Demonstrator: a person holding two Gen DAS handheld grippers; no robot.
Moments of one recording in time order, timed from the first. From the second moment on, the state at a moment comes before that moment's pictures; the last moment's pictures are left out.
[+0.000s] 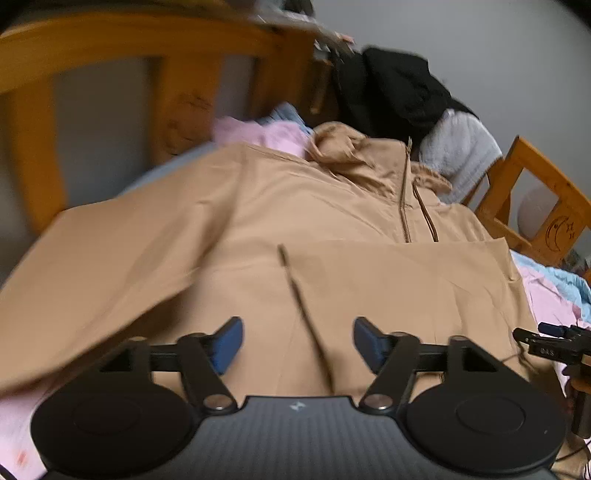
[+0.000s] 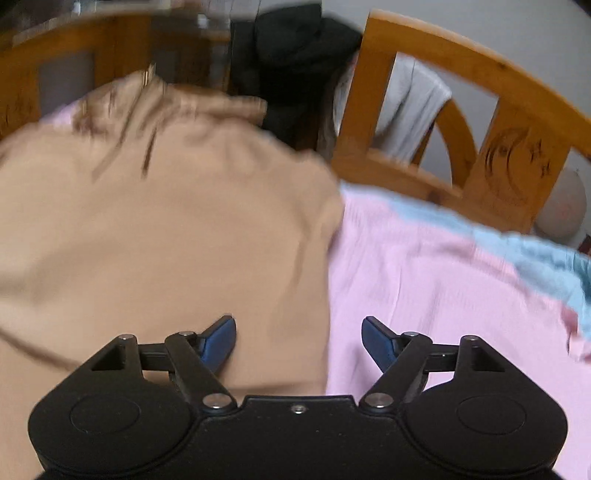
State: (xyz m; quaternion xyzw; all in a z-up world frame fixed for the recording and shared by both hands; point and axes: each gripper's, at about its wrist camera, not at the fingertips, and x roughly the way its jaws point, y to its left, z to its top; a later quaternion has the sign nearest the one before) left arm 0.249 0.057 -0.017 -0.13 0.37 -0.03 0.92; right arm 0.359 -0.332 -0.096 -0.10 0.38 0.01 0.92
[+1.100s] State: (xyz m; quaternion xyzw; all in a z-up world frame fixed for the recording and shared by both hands) left arm 0.107 0.137 0.009 -0.06 0.16 0.29 0.94; right arm 0.314 -0.079 0.000 0.10 0.35 0.41 0.83
